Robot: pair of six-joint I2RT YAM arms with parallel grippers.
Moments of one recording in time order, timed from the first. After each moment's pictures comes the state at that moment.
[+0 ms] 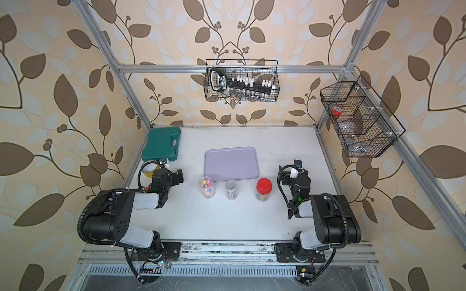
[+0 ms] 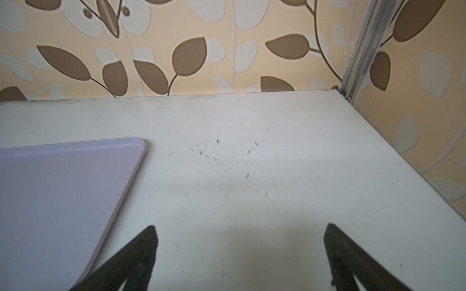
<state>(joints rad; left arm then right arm) -0.03 1.49 0.35 0.62 -0.18 -0.14 -0.04 1.48 0.21 1.05 0.01 0.05</state>
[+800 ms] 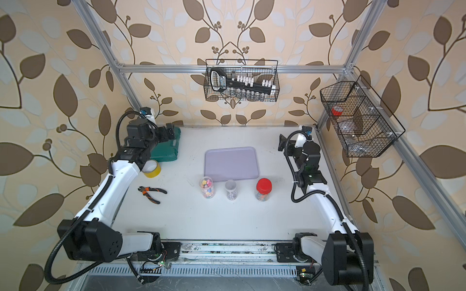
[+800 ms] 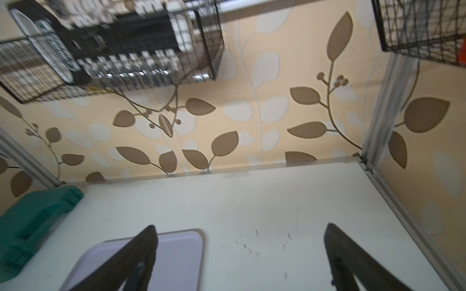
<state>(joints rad) -0.03 1.28 1.28 -0.32 0.00 -0.22 0.03 1.15 0.88 0.13 -0.03 0.21</state>
